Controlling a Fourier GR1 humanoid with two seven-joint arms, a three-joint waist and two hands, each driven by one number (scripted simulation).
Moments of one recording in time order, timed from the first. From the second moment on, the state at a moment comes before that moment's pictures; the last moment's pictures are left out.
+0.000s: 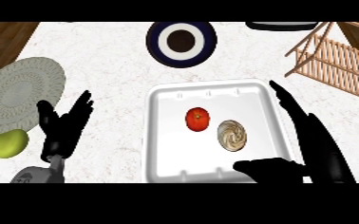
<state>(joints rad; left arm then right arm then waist) -0.07 0.38 -0.19 -1.36 0.38 0.20 0.20 -0.14 -0.42 0.41 -2.12 0.34 -0.19 1.00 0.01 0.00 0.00</state>
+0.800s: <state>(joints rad) -0.06 0.38 -0.16 -1.36 0.37 0.17 0.20 -0.46 -0.14 0.49 -1.73 0.57 -0.08 1.18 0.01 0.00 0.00</state>
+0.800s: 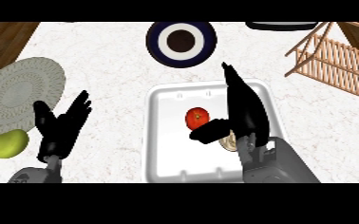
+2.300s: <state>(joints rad) -0.07 0.34 -0.12 -1.35 0.33 0.15 0.24 -0.46 -0.01 0.51 -1.37 0.79 -0.09 1.17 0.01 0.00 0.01</state>
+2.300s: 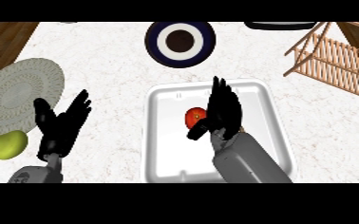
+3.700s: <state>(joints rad) -0.07 0.31 -0.05 -1.34 0.28 0.09 0.26 -0.52 -0.09 0.62 -1.16 0.55 -0.22 0.90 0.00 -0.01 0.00</state>
